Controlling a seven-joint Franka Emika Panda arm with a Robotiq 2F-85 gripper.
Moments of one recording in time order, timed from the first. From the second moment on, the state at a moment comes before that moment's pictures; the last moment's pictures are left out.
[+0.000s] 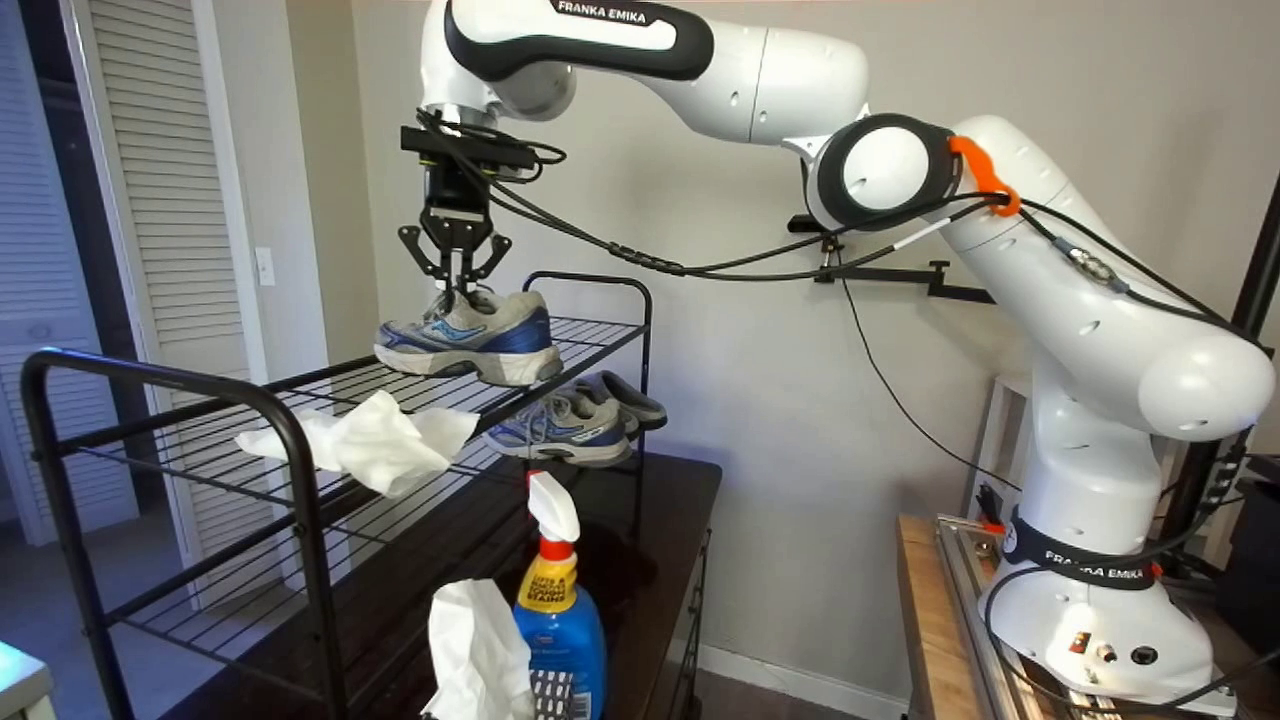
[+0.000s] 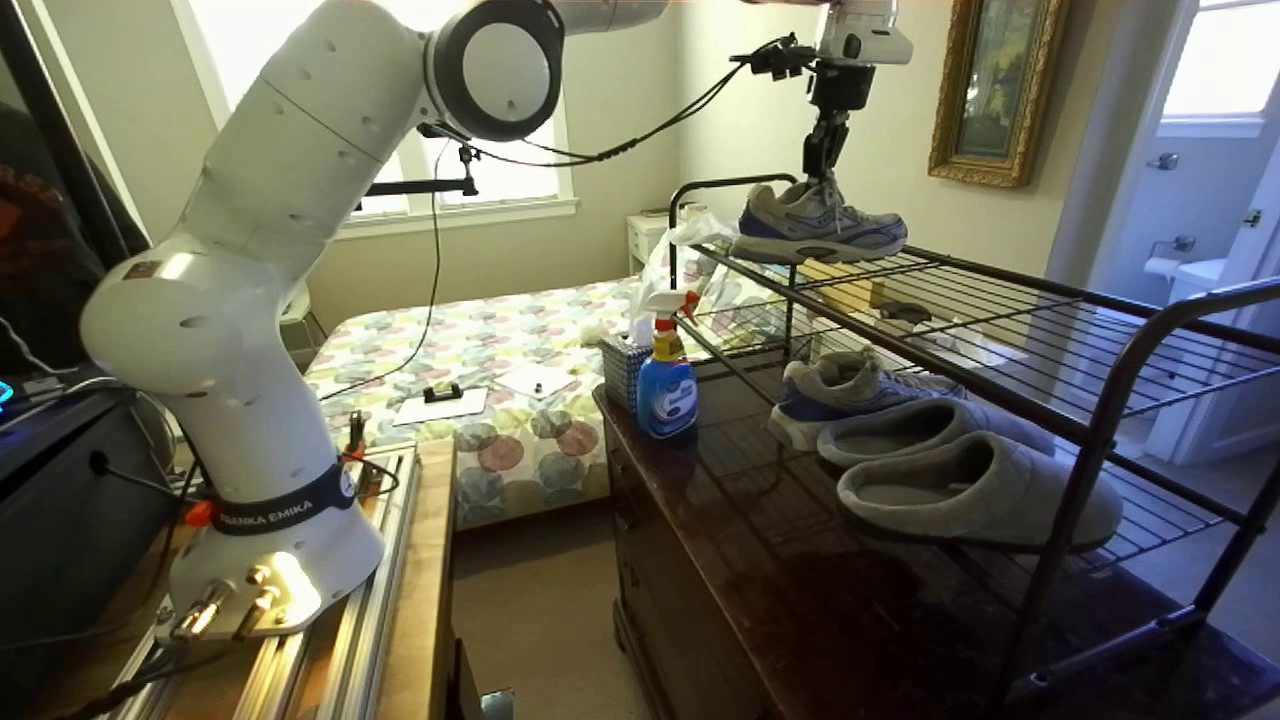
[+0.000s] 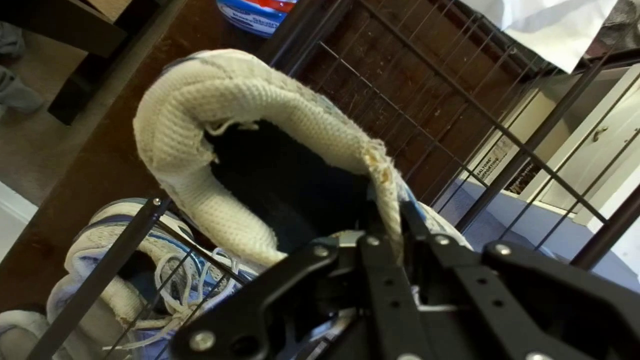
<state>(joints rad) 0.13 0.77 0.04 -0.71 0.15 1.46 1.02</state>
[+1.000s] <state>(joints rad) 0.13 0.82 0.05 -0.61 0.15 1.42 0.94</state>
